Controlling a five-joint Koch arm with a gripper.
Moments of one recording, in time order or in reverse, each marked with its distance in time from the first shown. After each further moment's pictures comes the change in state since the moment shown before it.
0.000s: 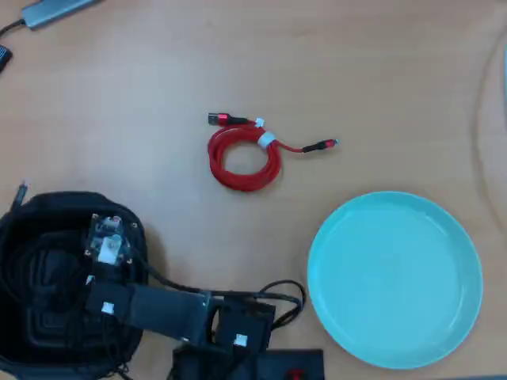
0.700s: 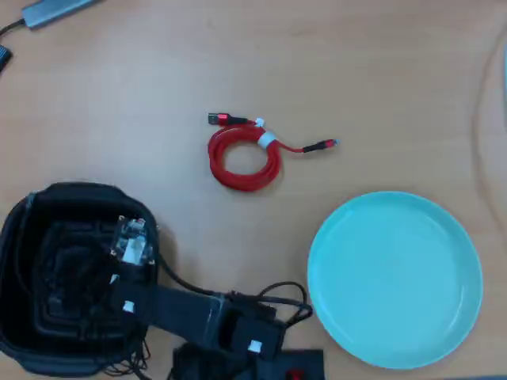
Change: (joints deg) arm 3.1 6.0 12.9 -6.4 -0.4
